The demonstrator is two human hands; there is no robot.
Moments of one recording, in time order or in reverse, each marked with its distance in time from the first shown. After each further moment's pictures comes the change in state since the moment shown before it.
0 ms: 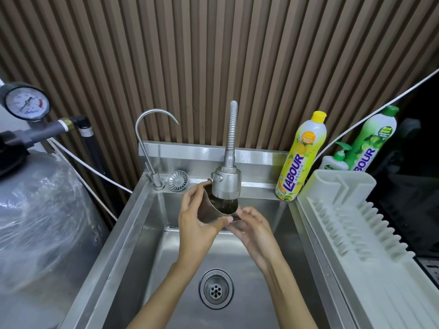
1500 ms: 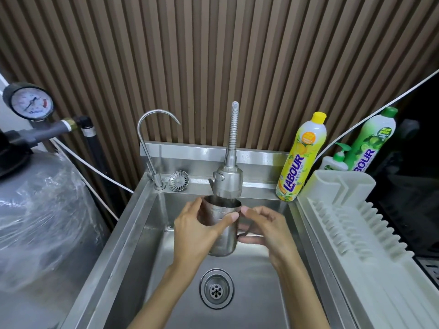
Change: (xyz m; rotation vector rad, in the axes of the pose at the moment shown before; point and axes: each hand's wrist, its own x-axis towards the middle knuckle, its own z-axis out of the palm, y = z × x) left_hand -0.007 0.003 -0.009 0.201 -0.023 -0.097; right_hand -0.022 -0.029 0.007 -0.433 0.219 -0.006
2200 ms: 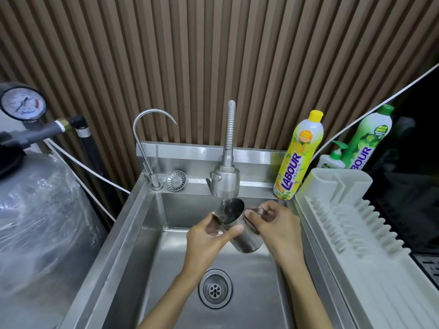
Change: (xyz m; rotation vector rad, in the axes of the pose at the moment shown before) left_hand -0.010 -0.016 0.024 -0.282 -0.249 -0.206; right_hand -0.006 -0.008 -0.006 -0.640 0.299 -0.282
